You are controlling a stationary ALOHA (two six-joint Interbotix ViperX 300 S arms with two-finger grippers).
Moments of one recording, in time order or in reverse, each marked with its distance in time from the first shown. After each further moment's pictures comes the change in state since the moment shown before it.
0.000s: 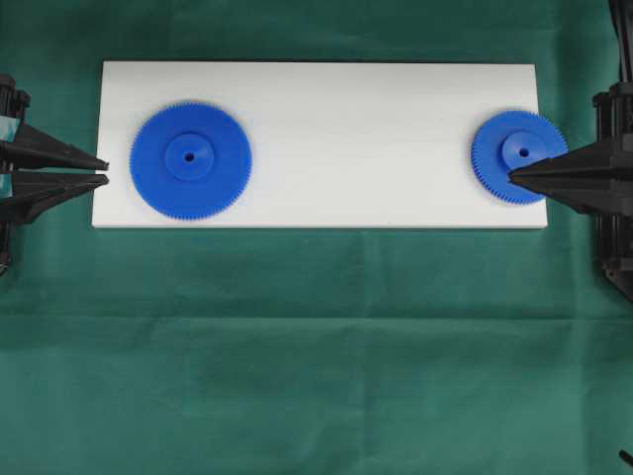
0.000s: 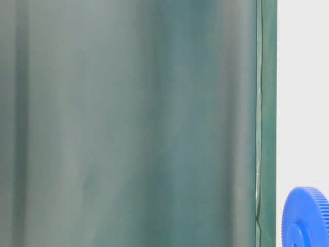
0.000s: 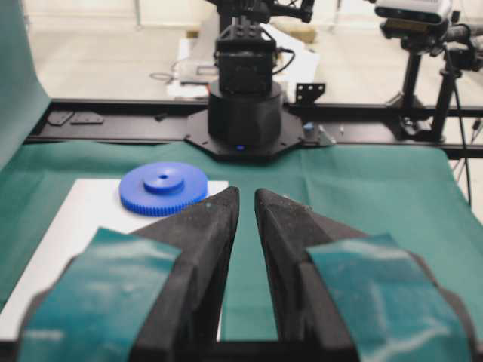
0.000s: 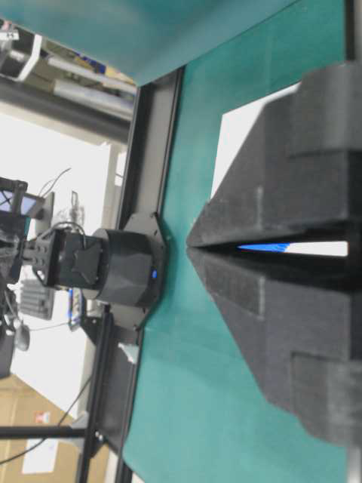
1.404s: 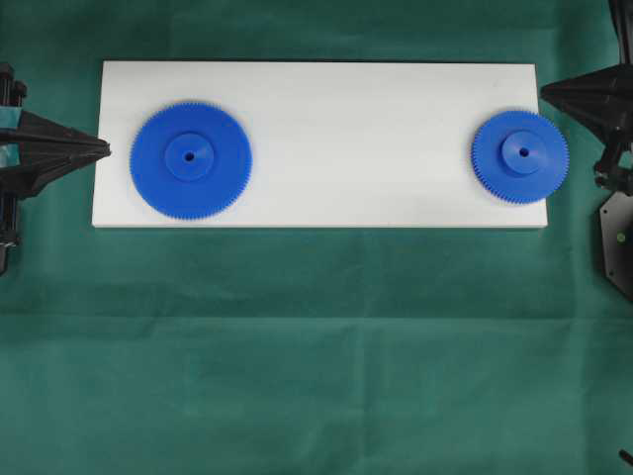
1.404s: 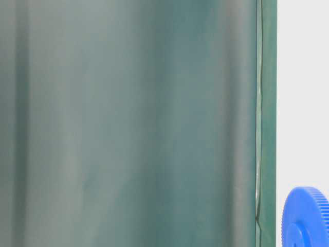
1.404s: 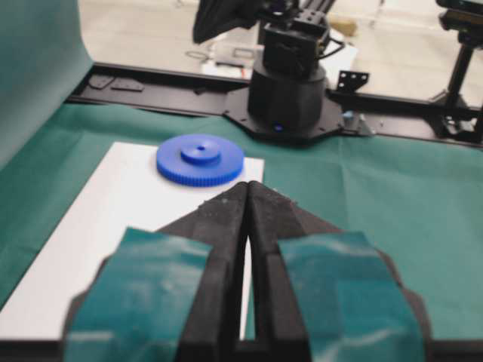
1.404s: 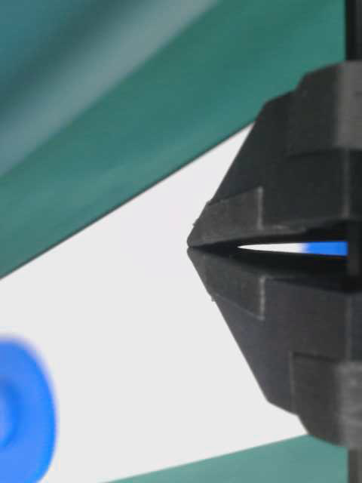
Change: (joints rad) left arm 0.086 -0.015 0.046 -0.018 0.002 -0.052; right arm -0.480 -0.114 -0.006 -0.006 0.634 0.100
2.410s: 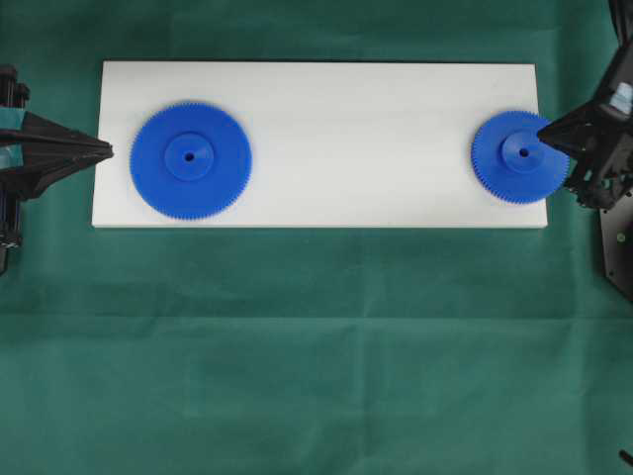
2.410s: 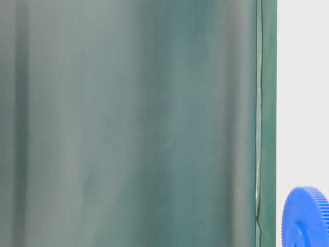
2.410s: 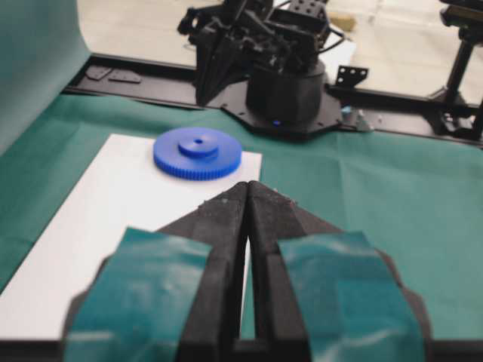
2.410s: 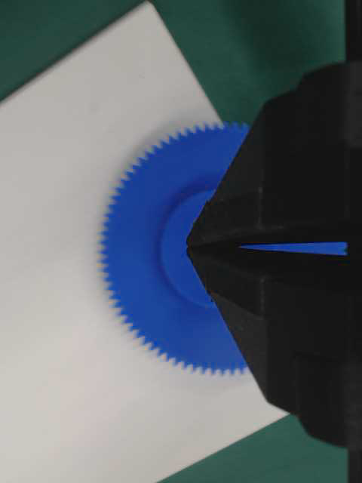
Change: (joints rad) left arm 0.000 0.008 0.002 0.000 0.002 -0.015; right arm -0.015 0.224 0.063 -0.020 0.123 0.117
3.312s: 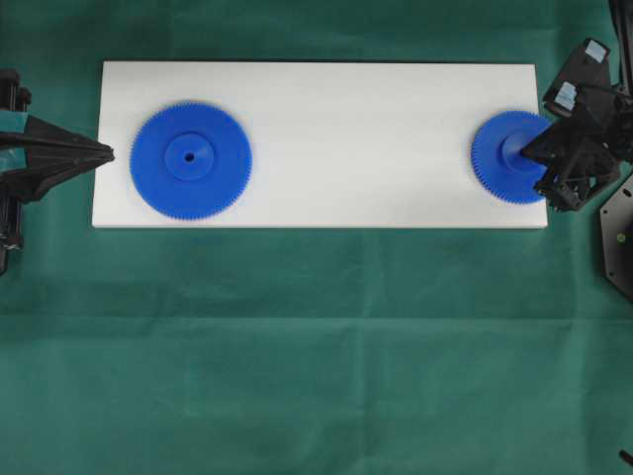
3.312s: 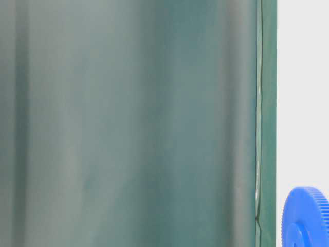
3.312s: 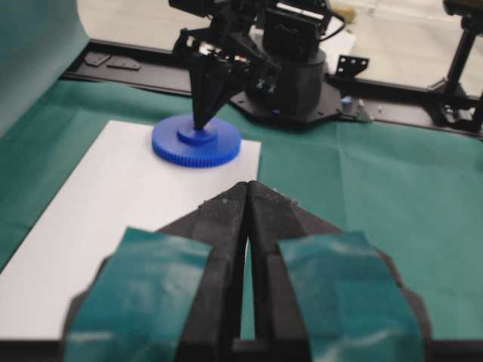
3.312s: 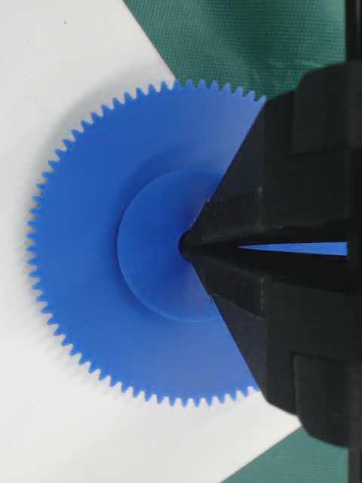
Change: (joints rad) left arm 0.000 0.000 0.015 0.000 -0.002 -0.014; right arm 0.000 0.264 -0.006 0.011 -0.098 0.083
